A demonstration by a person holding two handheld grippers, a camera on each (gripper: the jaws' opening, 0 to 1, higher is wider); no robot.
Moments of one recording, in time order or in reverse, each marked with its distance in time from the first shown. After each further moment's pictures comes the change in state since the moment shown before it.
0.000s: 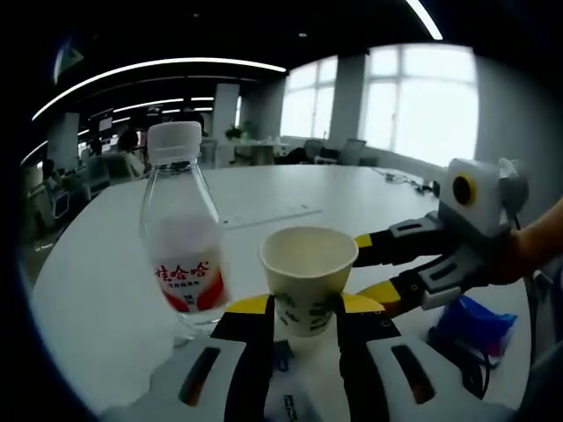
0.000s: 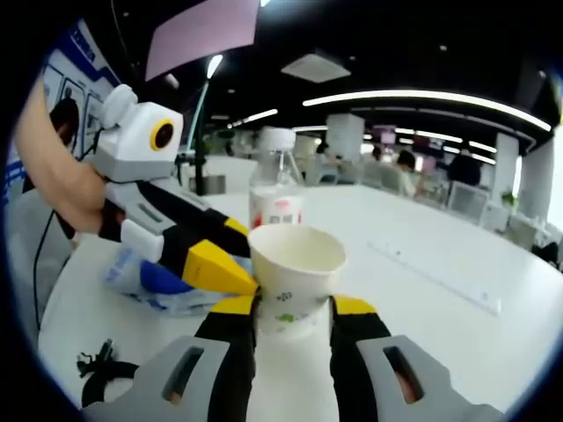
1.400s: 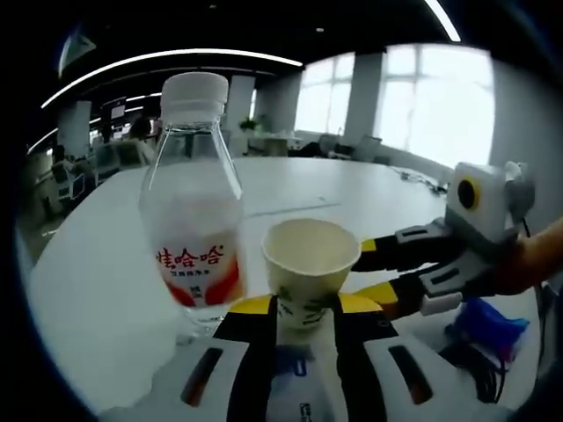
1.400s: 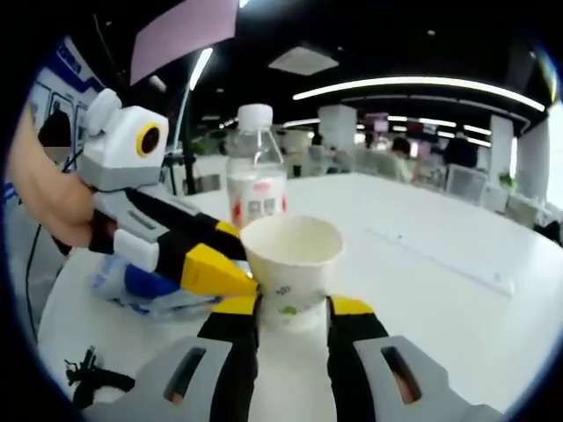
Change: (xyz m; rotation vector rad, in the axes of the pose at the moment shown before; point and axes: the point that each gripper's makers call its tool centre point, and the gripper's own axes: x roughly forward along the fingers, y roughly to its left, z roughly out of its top) left arm 0.009 0.011 -0.008 -0.020 0.028 0.065; right arm 0.017 -0.006 -0.011 0.099 0.027 -0.008
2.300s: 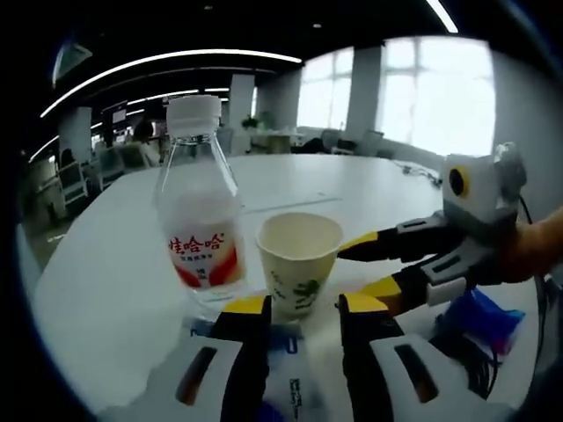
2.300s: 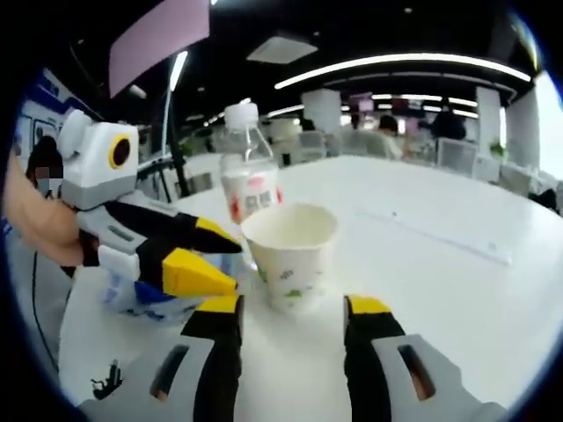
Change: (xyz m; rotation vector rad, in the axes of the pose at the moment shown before) left arm -0.023 -0.007 -0.005 -0.025 0.013 0.014; right arm -0.016 0.006 -0.006 0.094 0.063 -0.028
